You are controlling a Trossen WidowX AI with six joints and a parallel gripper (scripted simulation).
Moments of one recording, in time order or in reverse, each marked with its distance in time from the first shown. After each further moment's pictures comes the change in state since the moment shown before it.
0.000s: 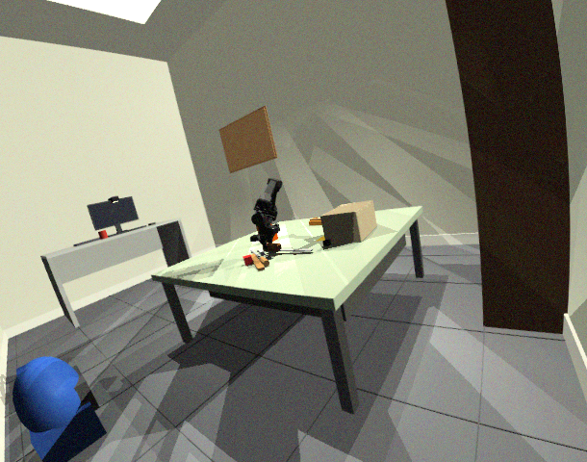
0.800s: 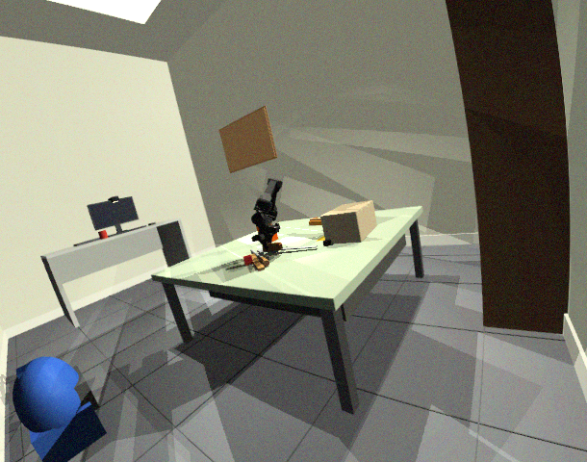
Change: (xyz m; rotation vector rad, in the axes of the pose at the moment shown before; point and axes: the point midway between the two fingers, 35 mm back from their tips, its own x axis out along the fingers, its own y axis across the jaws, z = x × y) arm 0.000 0.000 0.000 -0.190 0.001 -0.001
